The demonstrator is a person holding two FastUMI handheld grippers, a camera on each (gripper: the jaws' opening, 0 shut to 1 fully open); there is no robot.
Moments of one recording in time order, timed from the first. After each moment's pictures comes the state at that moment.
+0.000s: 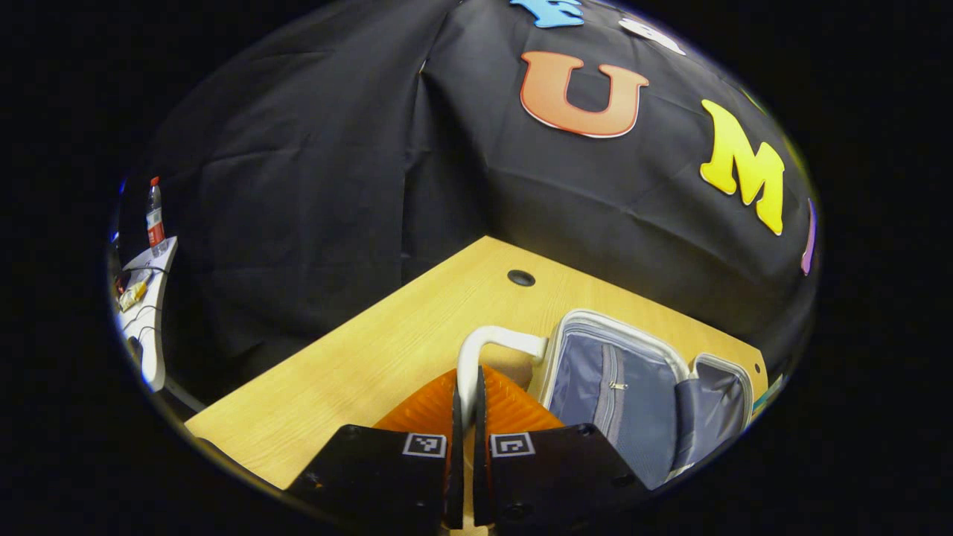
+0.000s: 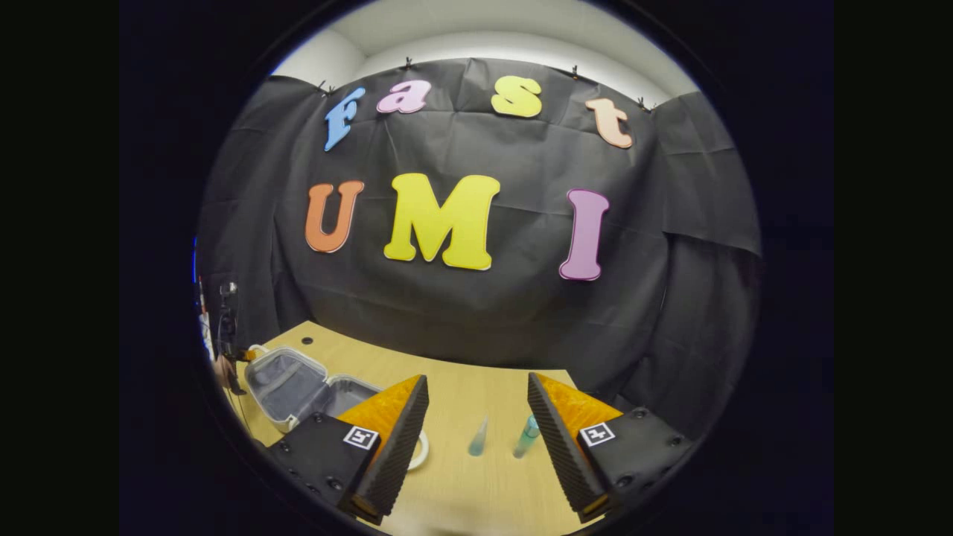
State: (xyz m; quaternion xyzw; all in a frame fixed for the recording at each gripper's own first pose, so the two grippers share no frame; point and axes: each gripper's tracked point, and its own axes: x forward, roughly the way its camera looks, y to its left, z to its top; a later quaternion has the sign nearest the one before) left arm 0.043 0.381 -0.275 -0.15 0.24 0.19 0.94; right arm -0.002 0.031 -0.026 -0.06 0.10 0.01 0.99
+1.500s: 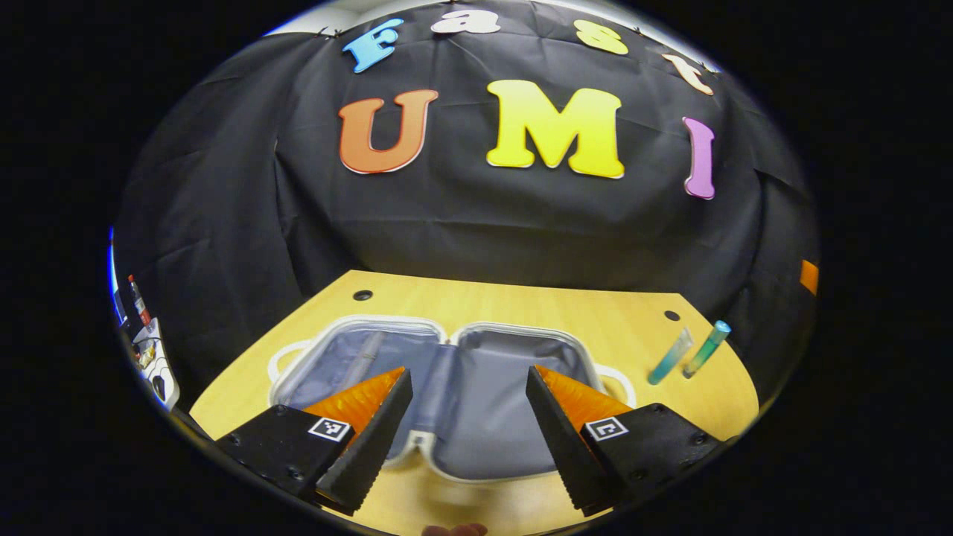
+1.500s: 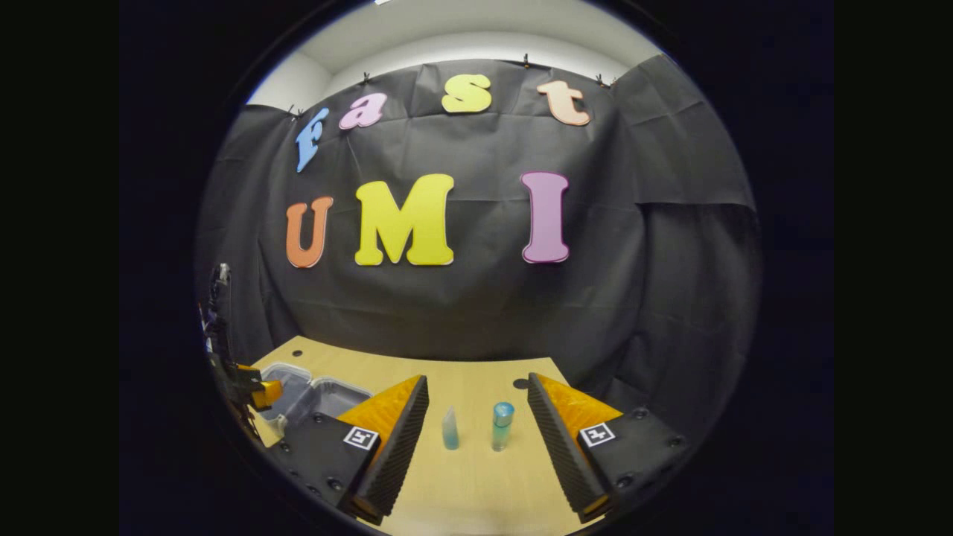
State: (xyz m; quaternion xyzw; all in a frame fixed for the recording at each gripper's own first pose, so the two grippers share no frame) left arm 0.005 0.038 -0.158 -0.03 0.21 0.03 0.98; right arm -0.012 -0.064 -0.058 0.02 0.10 -0.02 0.99
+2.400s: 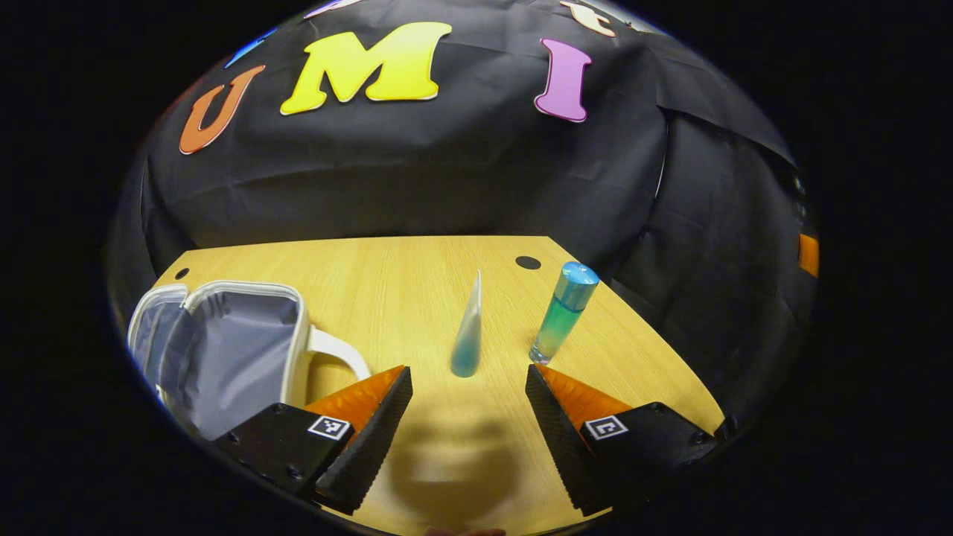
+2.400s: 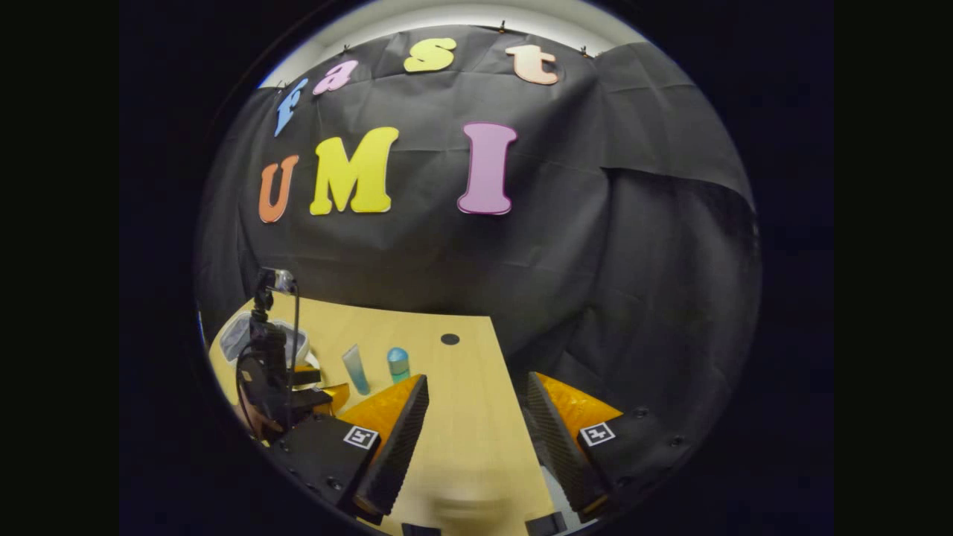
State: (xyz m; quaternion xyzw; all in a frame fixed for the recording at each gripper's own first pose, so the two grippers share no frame) left arm 0.072 -0.242 -0.267 -0.01 0.28 -0.15 0.95; right arm -0.032 -0.227 -0.104 -0.02 0.19 -0.07 0.98
